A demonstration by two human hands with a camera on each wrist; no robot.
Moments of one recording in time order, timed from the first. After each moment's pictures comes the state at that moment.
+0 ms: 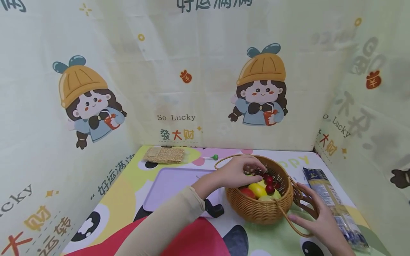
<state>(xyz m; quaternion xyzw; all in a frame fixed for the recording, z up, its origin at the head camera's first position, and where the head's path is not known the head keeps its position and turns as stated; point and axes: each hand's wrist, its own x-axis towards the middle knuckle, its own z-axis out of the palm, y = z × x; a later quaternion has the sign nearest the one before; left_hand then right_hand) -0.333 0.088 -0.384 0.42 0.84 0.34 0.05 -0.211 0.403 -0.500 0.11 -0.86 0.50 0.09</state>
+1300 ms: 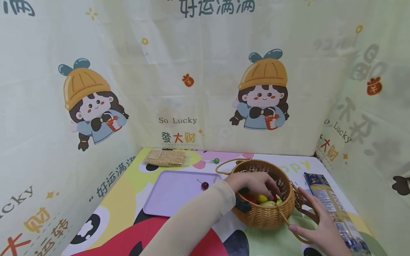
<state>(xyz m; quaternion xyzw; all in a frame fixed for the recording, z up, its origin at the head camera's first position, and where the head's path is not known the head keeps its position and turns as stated) -0.356 0.159 -0.406 0.39 0.84 0.22 0.30 -0.207 0.400 -0.499 0.14 -0.87 0.46 0.11</state>
